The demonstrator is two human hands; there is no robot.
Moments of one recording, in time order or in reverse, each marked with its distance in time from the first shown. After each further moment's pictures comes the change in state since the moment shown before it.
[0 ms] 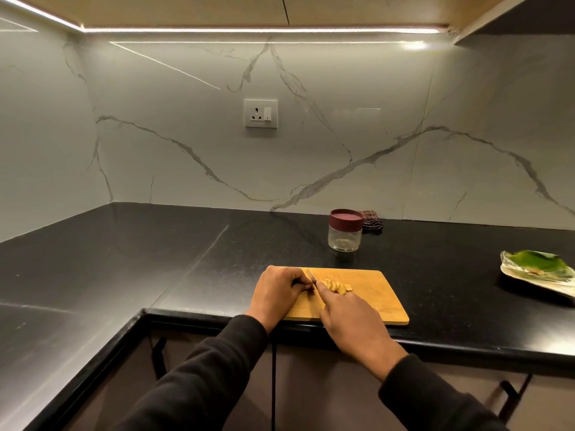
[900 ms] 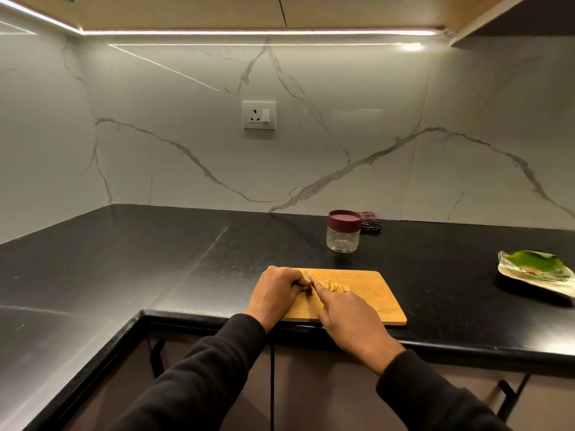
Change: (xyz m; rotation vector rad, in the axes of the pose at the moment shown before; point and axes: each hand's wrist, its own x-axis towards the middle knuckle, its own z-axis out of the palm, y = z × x) left_hand 0.001 0.001 -0.001 -0.004 -0.014 0.017; right_hand 0.004 0.002 -0.001 -0.004 -0.042 0.001
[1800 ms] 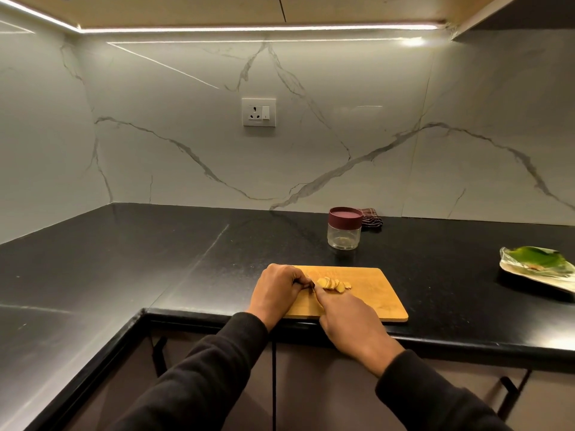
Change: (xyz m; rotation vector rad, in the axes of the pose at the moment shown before) left_hand 0.000 -0.002 0.002 0.015 0.030 -0.002; right_hand -0.005 -0.004 0.001 -0.060 -0.043 -0.002
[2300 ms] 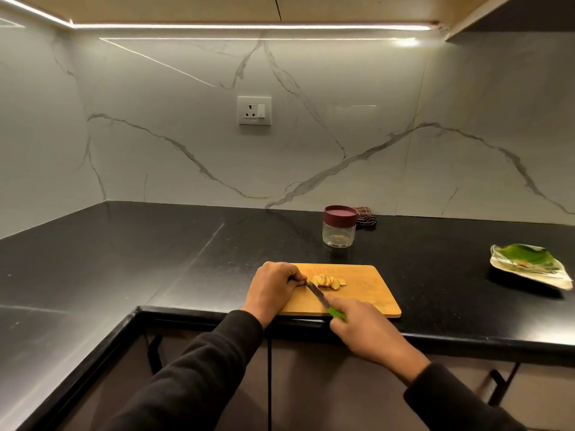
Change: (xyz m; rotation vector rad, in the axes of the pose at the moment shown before) left_hand 0.001 -0.003 0.002 -0.004 -0.022 -0.005; right_hand -0.022 0.024 -0.006 0.327 -0.085 0.092
